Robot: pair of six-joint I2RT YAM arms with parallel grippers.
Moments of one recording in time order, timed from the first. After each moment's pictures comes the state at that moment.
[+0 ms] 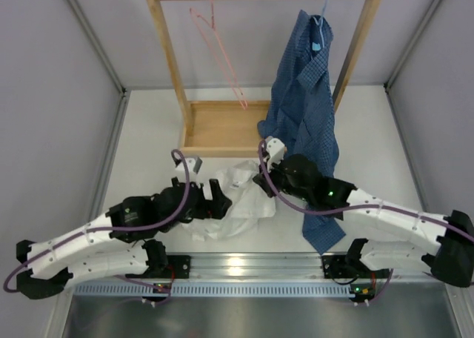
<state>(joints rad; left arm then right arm) -1.17 0.73 0.82 -0.79 -0.43 -0.89 1.00 1.14 0.80 -0.10 0.09 0.18</state>
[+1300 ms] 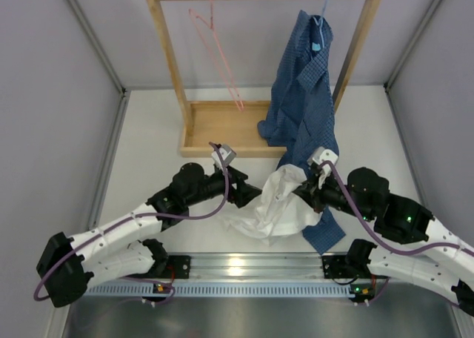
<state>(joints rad) -0.84 0.99 0.59 0.20 0.25 -0.36 1.01 0.63 0.90 -0.60 0.04 0.06</state>
